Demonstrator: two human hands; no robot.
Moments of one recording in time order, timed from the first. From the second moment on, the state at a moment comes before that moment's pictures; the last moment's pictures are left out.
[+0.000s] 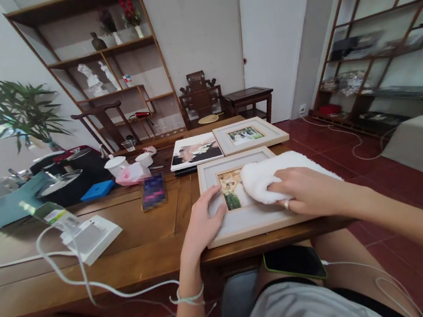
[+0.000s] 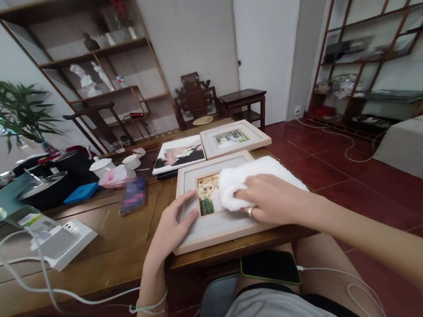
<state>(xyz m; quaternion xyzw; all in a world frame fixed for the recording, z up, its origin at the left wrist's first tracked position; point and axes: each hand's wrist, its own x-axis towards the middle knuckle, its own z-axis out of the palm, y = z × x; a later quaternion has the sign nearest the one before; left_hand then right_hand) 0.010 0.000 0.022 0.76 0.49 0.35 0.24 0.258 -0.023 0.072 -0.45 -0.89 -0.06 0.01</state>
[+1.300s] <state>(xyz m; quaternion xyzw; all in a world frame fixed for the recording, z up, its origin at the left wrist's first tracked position) 0.010 0.000 0.016 0.78 0.47 0.35 0.20 0.255 -0.070 0.076 -0.46 -0.89 0.05 0.03</state>
